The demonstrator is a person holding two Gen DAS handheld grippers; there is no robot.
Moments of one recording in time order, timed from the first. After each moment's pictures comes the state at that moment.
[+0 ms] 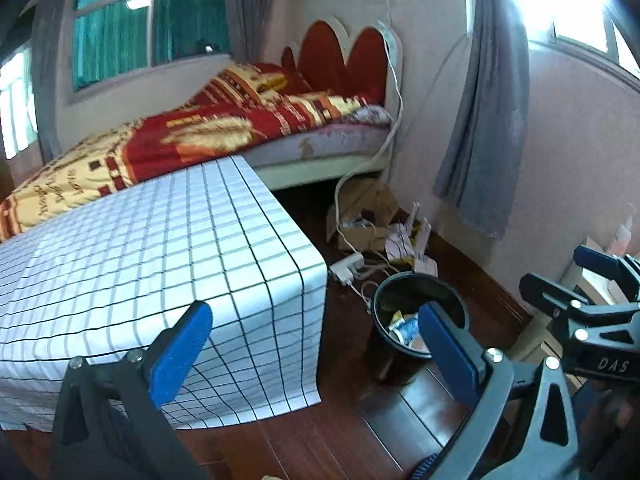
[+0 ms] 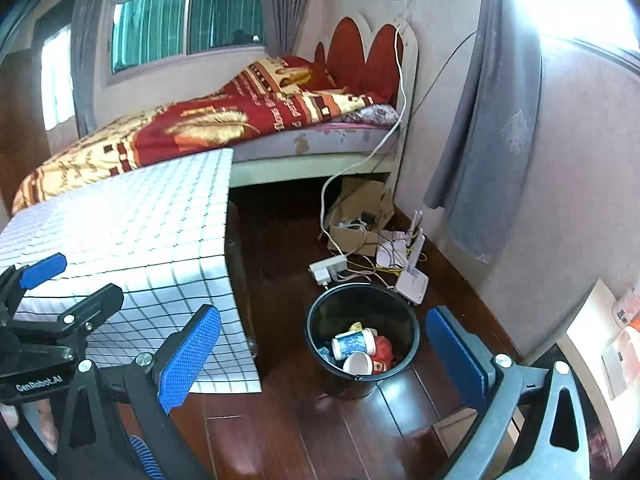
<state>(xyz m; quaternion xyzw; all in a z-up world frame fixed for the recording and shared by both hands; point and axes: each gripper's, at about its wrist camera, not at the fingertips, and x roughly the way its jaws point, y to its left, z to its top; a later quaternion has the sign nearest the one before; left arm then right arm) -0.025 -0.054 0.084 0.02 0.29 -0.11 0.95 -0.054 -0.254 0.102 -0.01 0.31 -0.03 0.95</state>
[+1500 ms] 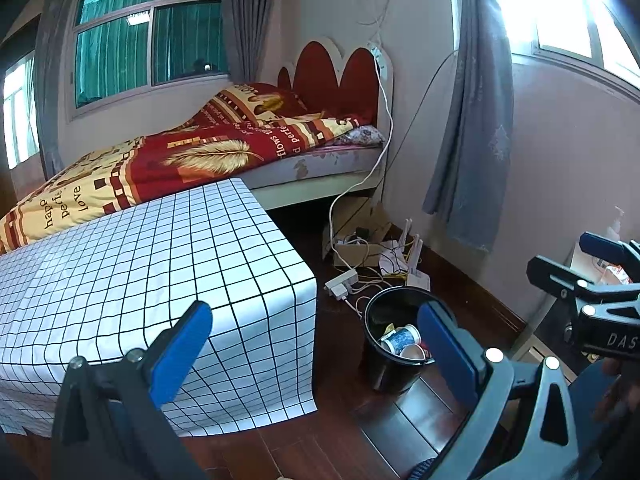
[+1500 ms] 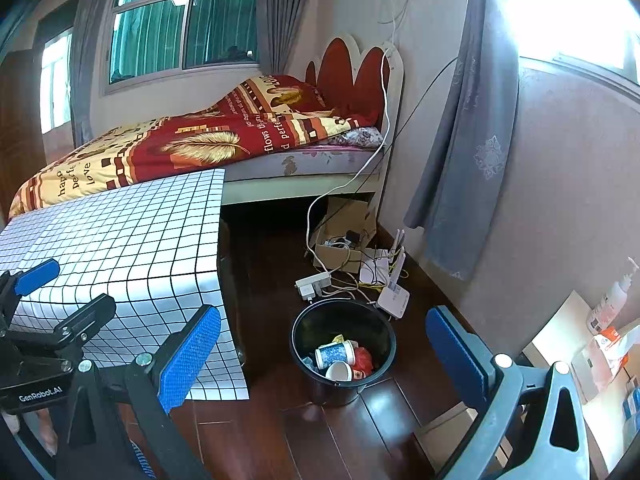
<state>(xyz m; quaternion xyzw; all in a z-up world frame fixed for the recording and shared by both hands) -0.050 -0.063 0.102 0.02 0.27 -0.12 0.96 -0.088 -0.260 0.132 -0.03 0.28 -0.06 0.96</state>
